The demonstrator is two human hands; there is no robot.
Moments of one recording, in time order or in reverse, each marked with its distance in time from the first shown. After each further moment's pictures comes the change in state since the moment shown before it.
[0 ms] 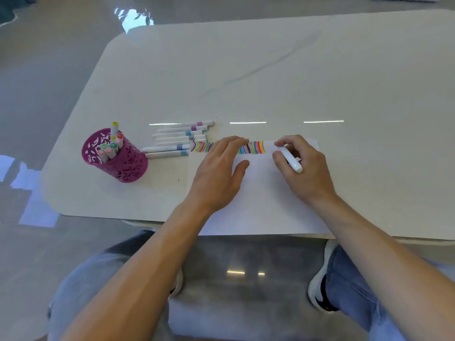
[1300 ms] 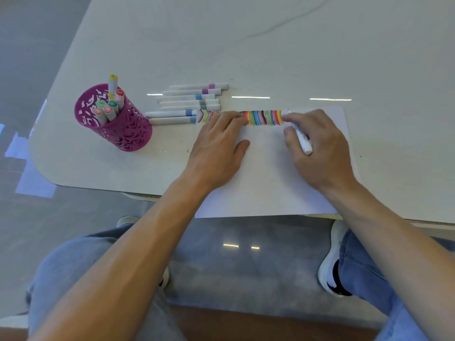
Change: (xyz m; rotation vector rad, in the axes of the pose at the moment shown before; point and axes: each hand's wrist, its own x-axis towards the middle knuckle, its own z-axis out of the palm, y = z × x) left_hand -0.011 -0.039 -0.001 0.153 -0.089 -0.007; right_hand -0.012 -0.008 0.024 -0.290 0.039 -0.192
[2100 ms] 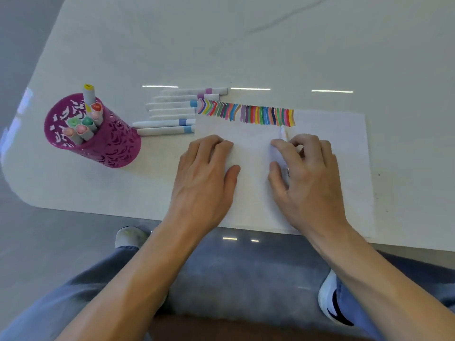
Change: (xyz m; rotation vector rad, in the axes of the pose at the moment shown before) left_hand -0.024 -0.003 -0.001 0.047 -0.007 -0.154; right_hand -0.015 -0.017 0.030 -0.311 -0.076 -0.027
